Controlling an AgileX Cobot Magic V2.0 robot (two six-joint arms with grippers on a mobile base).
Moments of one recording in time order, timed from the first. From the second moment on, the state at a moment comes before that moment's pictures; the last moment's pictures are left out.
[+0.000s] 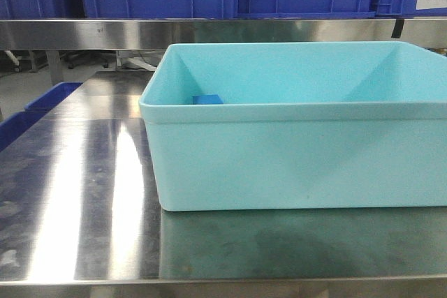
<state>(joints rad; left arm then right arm) -0.06 -0.01 0.01 -0.03 0.02 0.14 0.21 0.67 -0.48 -0.08 0.17 0.10</state>
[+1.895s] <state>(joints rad) -0.06 -0.01 0.01 -0.03 0.02 0.14 0.16 0.59 -0.46 -0.08 0.20 0.11</state>
